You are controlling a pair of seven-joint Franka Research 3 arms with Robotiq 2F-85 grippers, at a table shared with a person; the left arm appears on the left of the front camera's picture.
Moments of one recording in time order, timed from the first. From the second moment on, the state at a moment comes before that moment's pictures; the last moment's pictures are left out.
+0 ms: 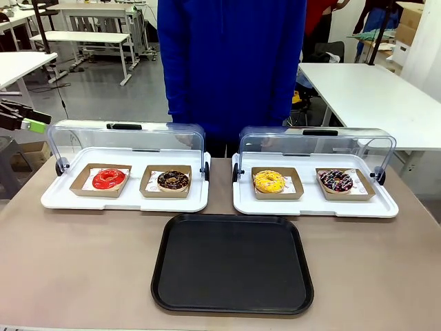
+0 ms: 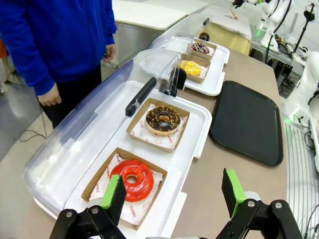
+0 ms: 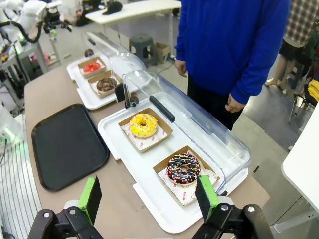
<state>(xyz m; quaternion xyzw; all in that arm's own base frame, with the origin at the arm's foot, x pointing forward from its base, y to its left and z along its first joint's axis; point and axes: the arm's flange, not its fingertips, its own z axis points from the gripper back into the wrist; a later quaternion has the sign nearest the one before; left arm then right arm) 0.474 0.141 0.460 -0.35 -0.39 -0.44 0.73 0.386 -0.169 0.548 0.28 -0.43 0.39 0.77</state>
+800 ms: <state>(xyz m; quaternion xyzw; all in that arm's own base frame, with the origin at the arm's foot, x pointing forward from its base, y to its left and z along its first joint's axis) 0.474 0.141 0.460 -0.35 -0.39 -0.44 0.73 0.386 -0.169 0.548 0.28 -0.43 0.39 0.77</state>
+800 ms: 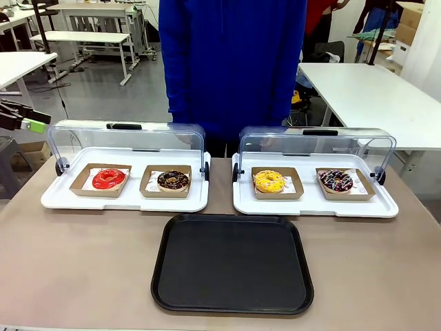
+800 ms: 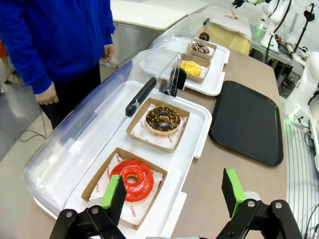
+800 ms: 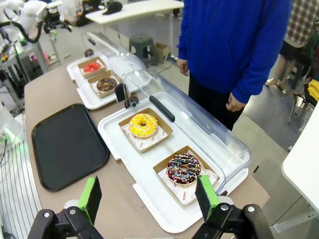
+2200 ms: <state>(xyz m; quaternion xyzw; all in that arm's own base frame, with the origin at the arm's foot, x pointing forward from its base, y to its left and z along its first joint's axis) 0.474 0.141 0.460 -0.35 -0.39 -0.44 0.73 0.386 -0.169 0.548 0.28 -0.43 0.39 0.77</state>
